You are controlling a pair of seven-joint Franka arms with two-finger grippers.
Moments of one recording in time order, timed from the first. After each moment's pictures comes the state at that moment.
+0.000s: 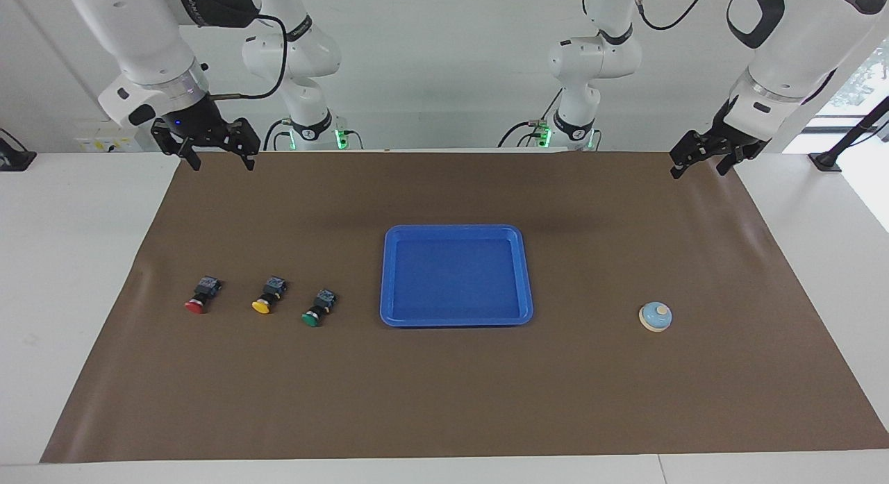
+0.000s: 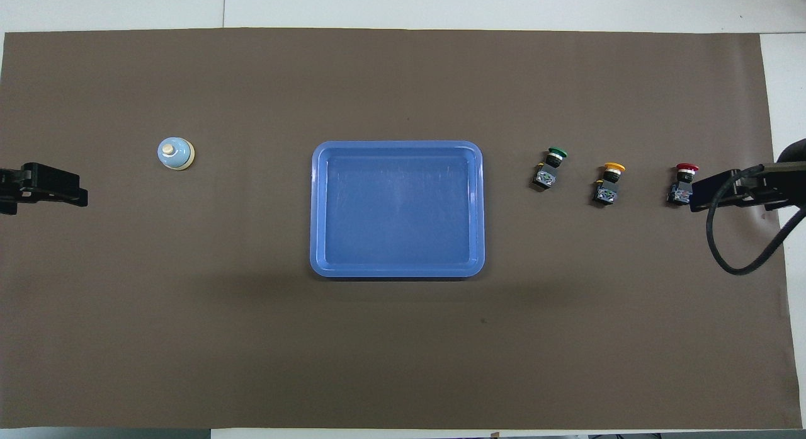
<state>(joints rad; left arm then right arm) -0.01 -0.05 0.00 -1.68 -0.03 1.57 -0.03 0.01 -0.06 -0.01 -1.66 -0.01 1.52 0.01</state>
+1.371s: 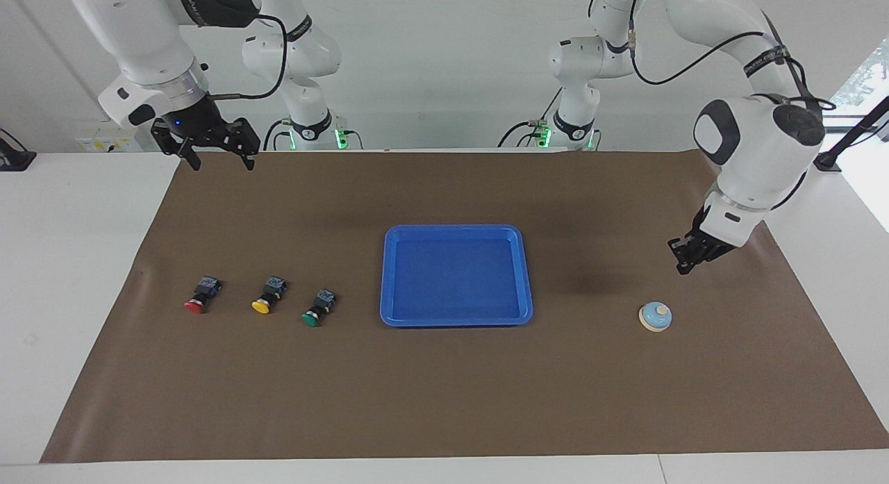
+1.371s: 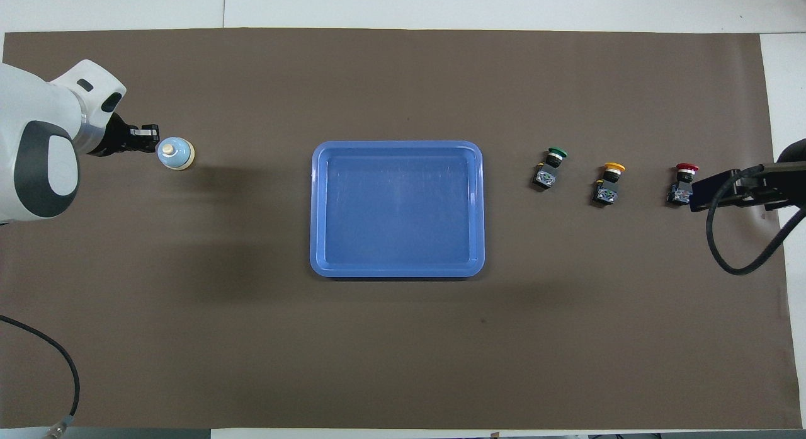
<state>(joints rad) -0.01 0.31 0.00 -1.82 -0.03 2.24 -0.04 0.01 -0.06 -0.01 -1.66 -0.01 1.52 0.01</state>
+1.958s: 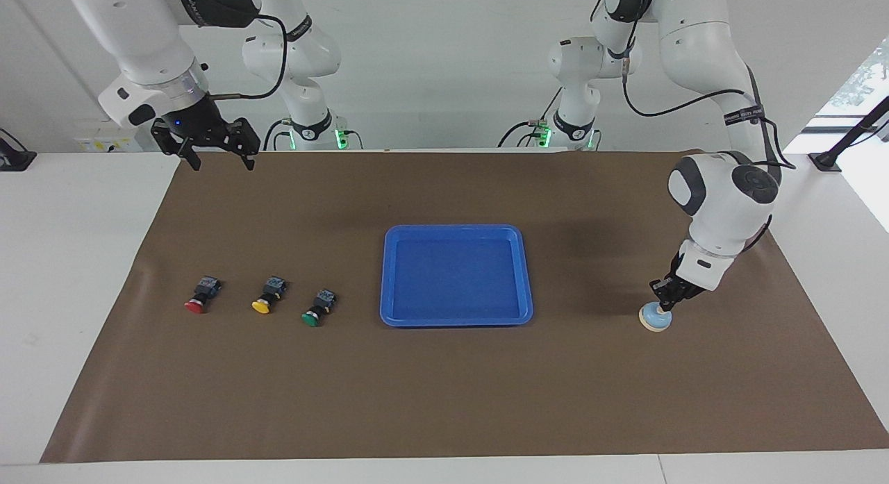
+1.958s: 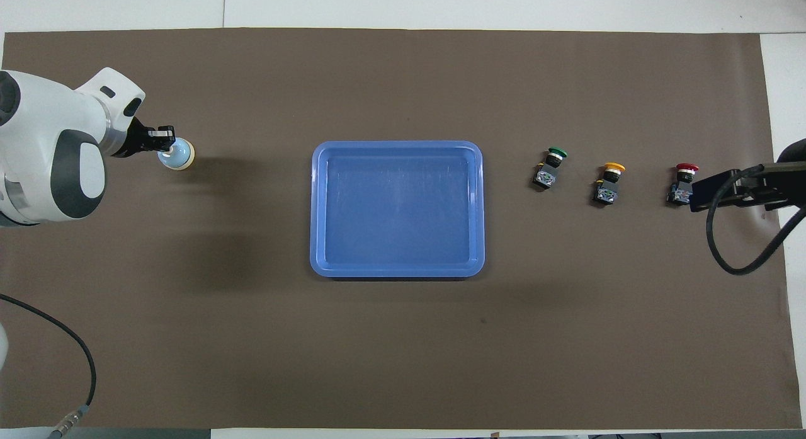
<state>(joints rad) -0.02 0.36 0.00 -1.83 -0.03 2.34 -0.07 0.01 -0.06 -0.01 -1.66 -0.01 1.52 0.01</state>
